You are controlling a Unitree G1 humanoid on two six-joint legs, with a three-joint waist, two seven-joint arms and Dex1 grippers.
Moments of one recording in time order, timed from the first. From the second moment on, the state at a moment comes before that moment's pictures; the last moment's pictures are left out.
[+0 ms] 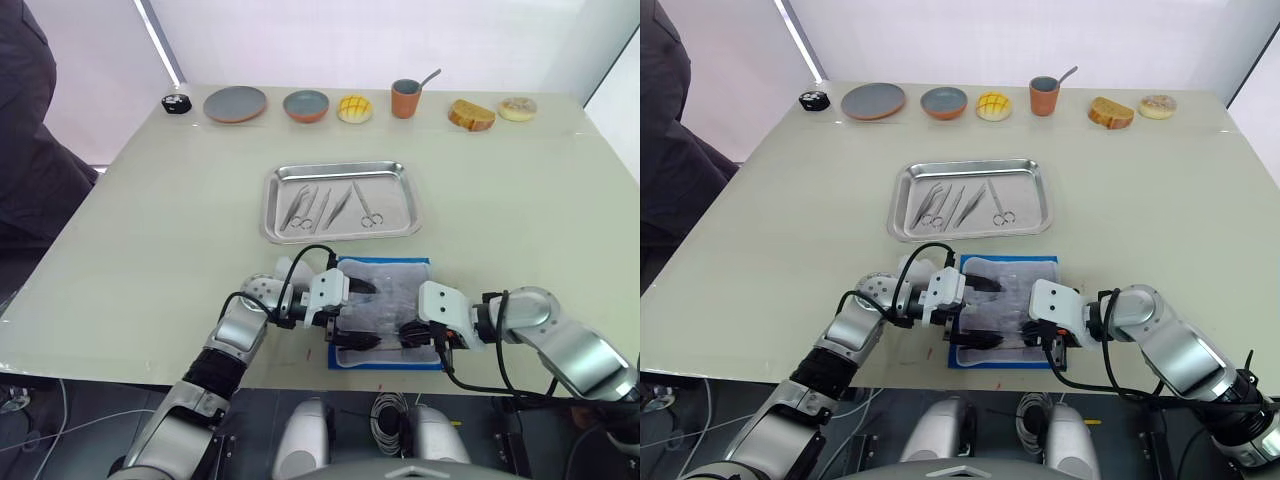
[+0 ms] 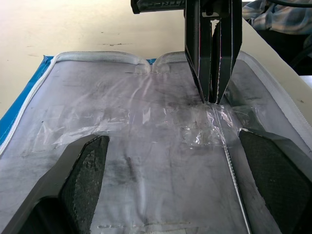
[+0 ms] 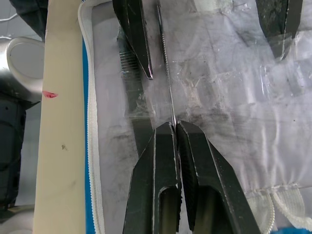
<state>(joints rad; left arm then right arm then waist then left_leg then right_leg) -0.39 0.41 -0.33 0.25 -0.13 -0.09 -1.28 -0.28 -0.78 0.41 -0.51 0.17 0.74 1.00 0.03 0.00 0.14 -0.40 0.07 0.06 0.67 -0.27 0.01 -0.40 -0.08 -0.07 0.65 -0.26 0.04</state>
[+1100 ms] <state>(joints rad) -0.39 0.41 -0.33 0.25 -0.13 -0.09 -1.28 -0.29 -0.78 0.37 -0.51 0.28 0.79 0.96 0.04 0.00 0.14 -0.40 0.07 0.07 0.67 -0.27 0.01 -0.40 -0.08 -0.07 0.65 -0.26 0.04</state>
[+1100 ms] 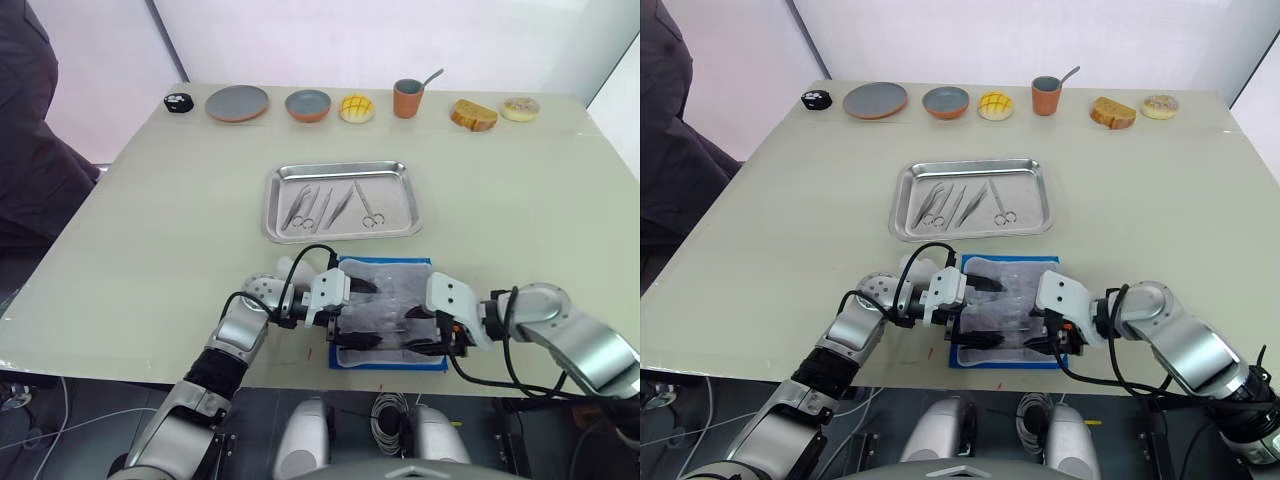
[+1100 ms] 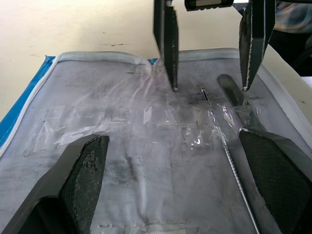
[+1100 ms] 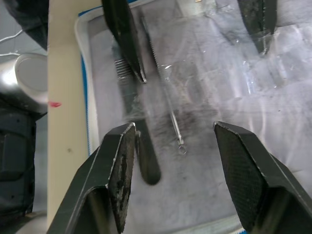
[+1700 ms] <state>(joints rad) -0.39 0.40 -0.33 0.26 -0.13 -0.09 -1.28 -0.30 -0.75 0.40 -0.46 0.20 0.71 0.95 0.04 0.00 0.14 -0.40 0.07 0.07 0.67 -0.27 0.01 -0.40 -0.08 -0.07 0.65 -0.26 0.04</state>
